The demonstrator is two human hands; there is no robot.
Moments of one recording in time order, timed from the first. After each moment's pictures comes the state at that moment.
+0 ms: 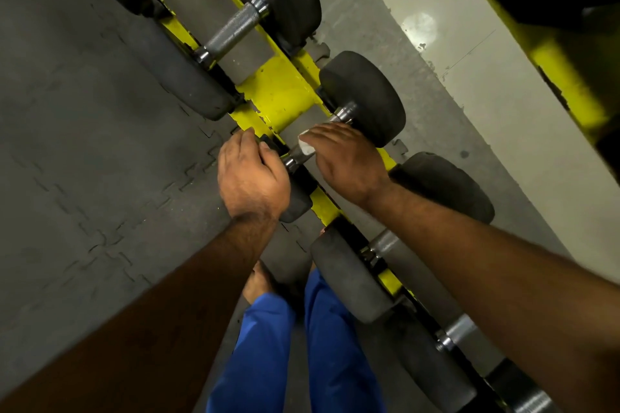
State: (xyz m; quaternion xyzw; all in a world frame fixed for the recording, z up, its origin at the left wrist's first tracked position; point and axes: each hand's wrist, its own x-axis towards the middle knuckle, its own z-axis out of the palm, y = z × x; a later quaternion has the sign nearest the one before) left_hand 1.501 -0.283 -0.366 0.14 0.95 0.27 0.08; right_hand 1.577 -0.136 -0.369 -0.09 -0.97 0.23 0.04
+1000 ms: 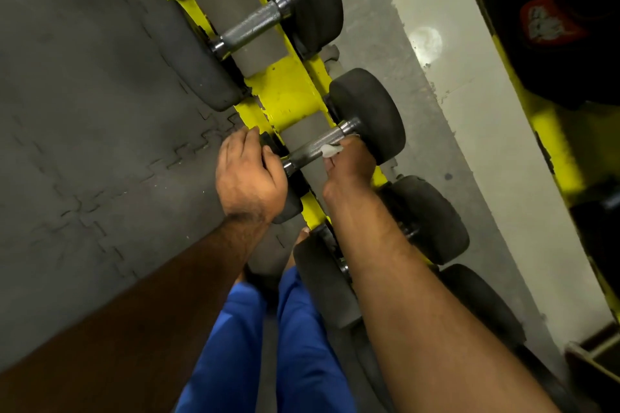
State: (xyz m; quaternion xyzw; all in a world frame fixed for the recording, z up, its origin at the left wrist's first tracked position) left_hand 1.501 -0.284 -0.367 0.15 0.95 0.28 0.07; right_hand 1.530 -0.153 -0.360 -0.71 -0.29 0.63 0.09
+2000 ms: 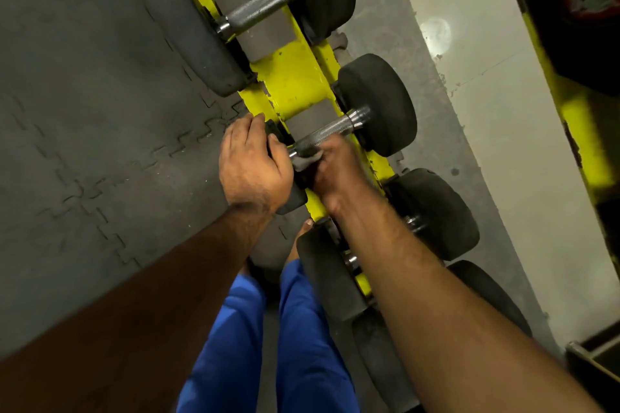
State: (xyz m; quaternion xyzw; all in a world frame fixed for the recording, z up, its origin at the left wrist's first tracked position) left_hand 1.503 -0.284 -0.367 0.14 0.95 0.28 0.07; right_hand 1.549 -0.174 -0.368 -0.57 -0.33 0.75 -0.06
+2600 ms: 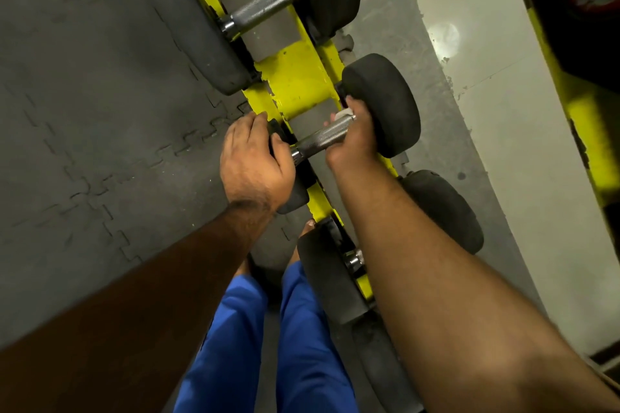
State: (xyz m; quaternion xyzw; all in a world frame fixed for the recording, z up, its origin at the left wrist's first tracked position) left_hand 1.503 -0.285 -0.367 0.14 0.95 0.26 0.08; right_hand 1.512 -0.144 -0.378 -0.63 -0.20 0.74 0.11
